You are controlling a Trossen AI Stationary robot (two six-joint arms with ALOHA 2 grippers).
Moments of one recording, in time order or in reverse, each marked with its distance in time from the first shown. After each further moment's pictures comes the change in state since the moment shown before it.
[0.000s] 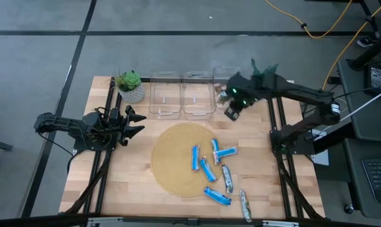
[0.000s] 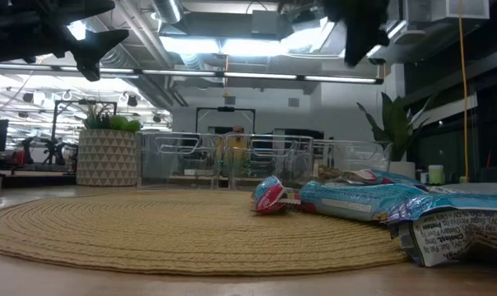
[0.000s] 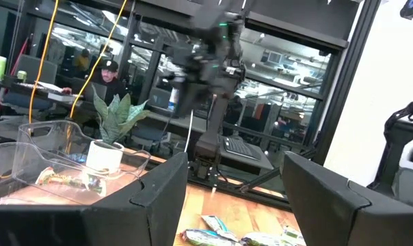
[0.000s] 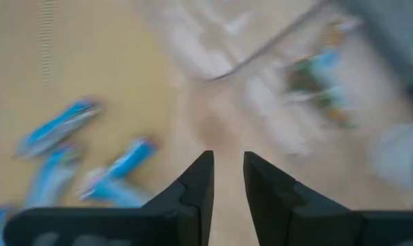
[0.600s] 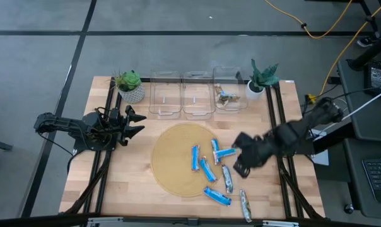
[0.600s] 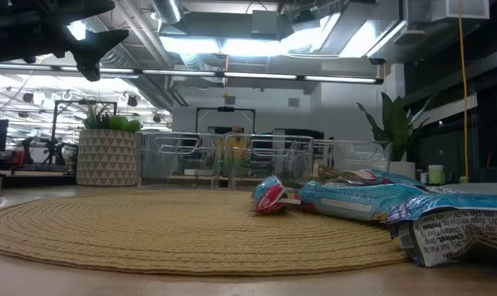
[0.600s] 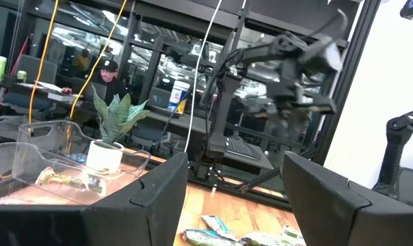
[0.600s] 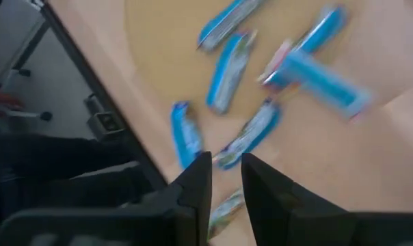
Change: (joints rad) left arm 0.000 0.000 0.000 0.000 0.000 0.000; right arm 0.761 0.022 0.000 0.080 0.041 0.882
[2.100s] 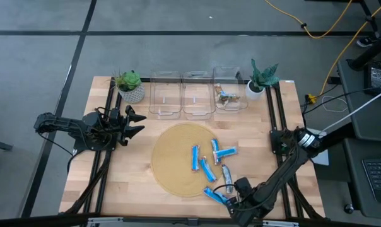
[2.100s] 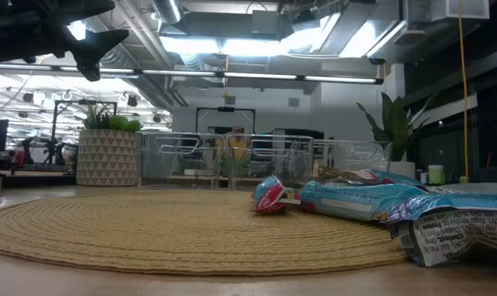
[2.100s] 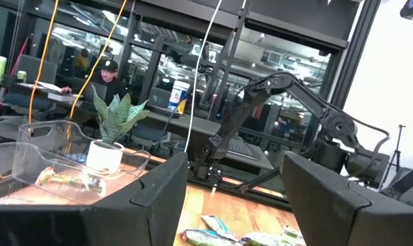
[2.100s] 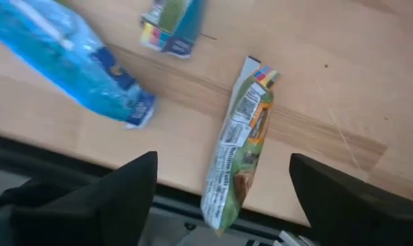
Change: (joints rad) left arm 0.000 0.000 0.000 0.000 0.000 0.000; right arm 0.309 0.516 -0.024 0.118 -0.156 0.805
